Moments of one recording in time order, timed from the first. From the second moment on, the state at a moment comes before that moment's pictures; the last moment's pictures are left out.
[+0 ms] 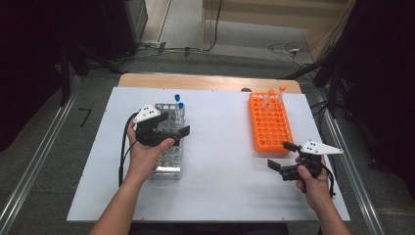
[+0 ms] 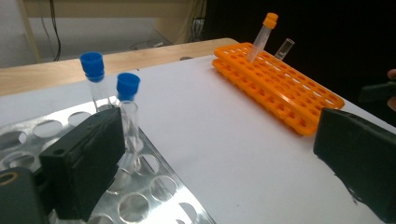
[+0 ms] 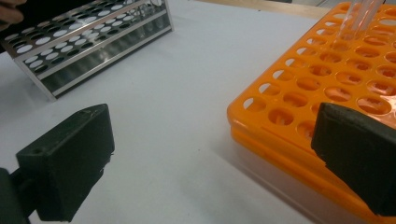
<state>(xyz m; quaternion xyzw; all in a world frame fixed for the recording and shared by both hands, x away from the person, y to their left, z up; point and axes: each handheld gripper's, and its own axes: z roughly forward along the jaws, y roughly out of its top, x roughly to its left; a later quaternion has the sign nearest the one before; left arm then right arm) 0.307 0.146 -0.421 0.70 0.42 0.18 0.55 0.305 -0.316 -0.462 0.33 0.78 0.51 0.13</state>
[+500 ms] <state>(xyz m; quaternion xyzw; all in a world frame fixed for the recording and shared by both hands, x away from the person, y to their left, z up) 0.269 0.149 -0.429 0.69 0.40 0.18 0.57 0.334 -0.304 -0.455 0.41 0.74 0.50 0.18</state>
